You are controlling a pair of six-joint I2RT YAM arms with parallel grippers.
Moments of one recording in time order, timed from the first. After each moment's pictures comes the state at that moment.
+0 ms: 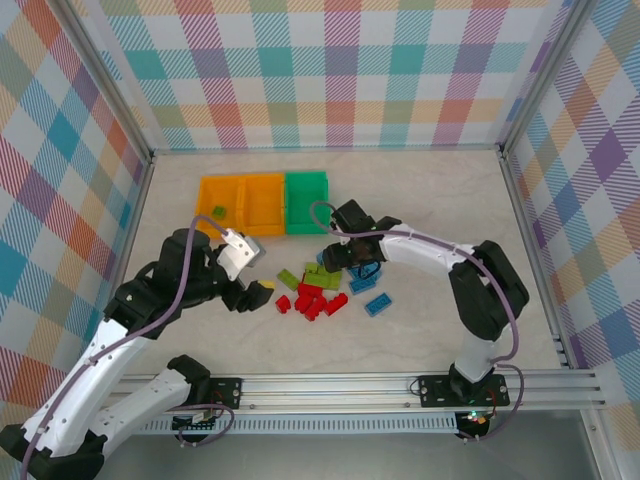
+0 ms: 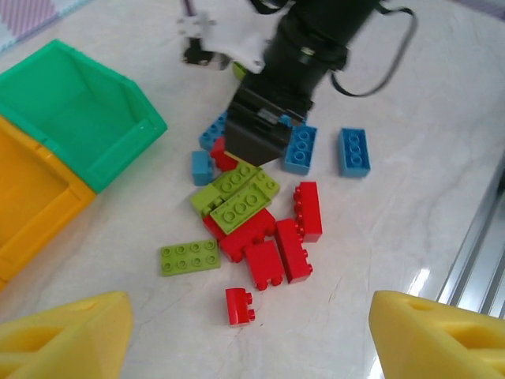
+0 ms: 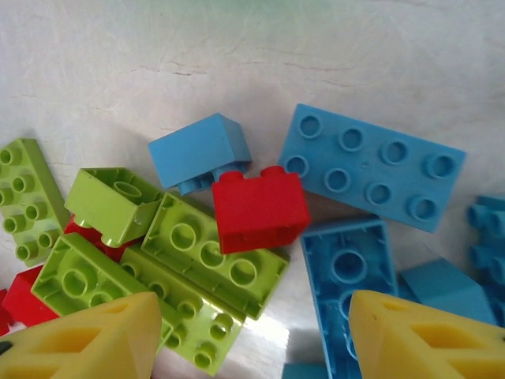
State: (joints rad) left arm -0.54 0.77 0.98 -0.86 0.30 0.24; right arm 0.71 1.78 1.21 -0.56 -0.06 0.37
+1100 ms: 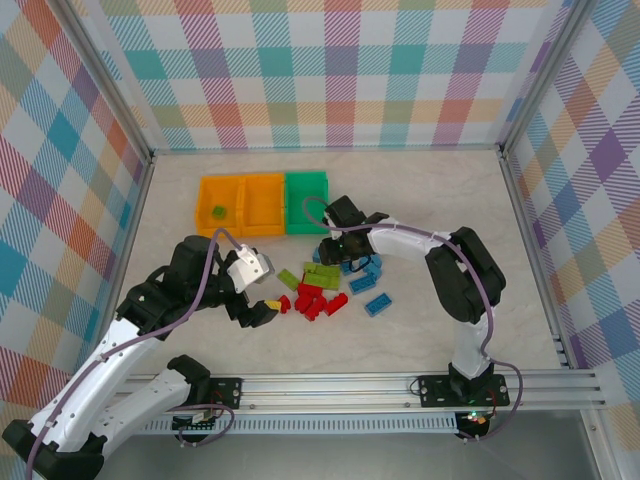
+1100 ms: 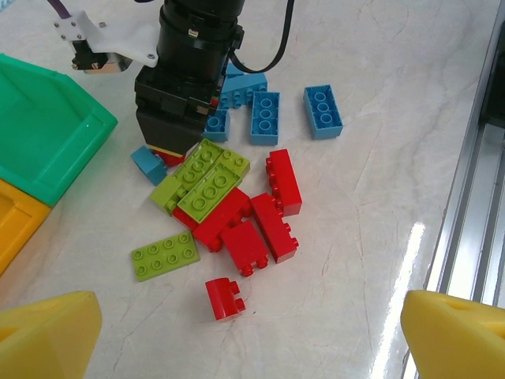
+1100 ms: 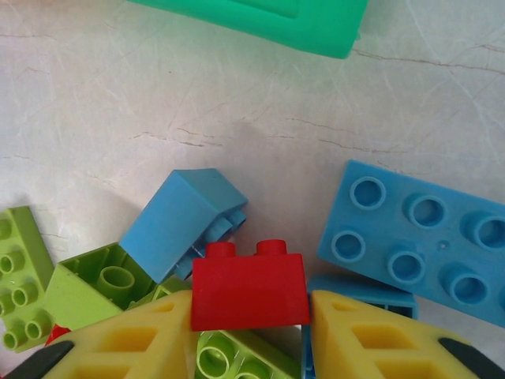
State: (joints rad) left arm -0.54 0.76 0.88 -0.83 0.38 0.40; right arm 0.69 1.93 1.29 -0.47 -0.12 0.35
